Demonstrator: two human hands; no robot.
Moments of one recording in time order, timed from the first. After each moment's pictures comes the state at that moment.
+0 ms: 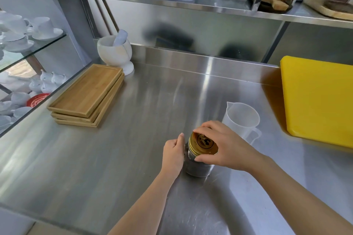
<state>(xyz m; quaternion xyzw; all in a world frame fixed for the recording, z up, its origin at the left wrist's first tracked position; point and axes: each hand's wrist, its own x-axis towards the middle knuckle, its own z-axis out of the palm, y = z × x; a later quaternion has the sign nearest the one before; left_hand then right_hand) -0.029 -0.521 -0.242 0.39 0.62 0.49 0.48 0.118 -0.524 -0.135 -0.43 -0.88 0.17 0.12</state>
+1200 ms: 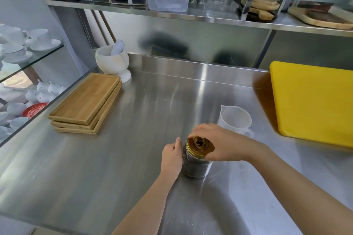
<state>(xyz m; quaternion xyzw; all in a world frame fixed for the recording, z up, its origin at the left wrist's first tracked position) -0.029 -0.527 -0.234 0.40 0.64 0.47 0.46 0.118 -0.516 -0.112 -0.42 -0.88 0.23 -0.01</state>
